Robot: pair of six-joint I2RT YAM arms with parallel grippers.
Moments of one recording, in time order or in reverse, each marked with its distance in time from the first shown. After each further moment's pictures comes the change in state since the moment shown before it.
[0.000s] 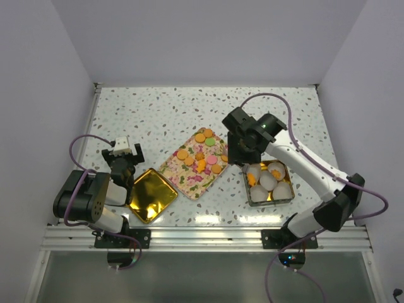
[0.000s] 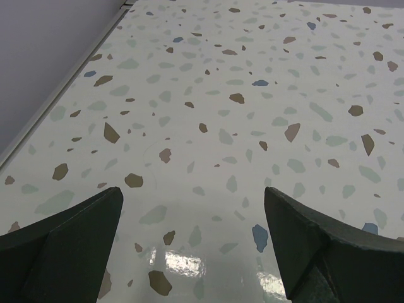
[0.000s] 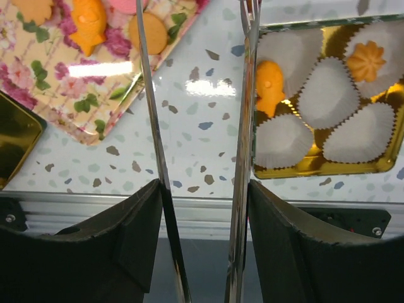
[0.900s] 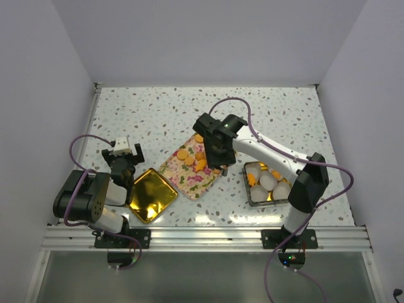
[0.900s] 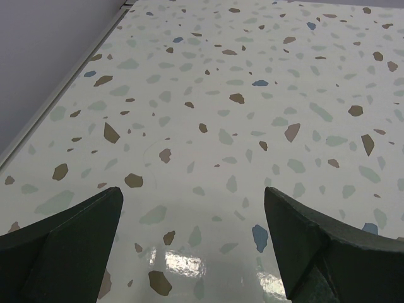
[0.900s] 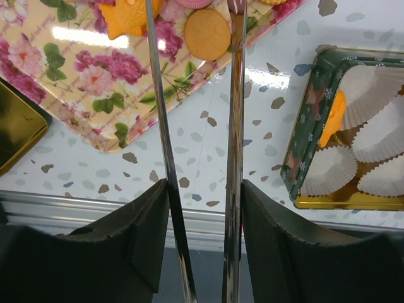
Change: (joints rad) left arm 0.000 0.000 0.000 0.000 0.000 0.000; right arm 0.130 0.302 0.129 0.072 -0.027 -0.043
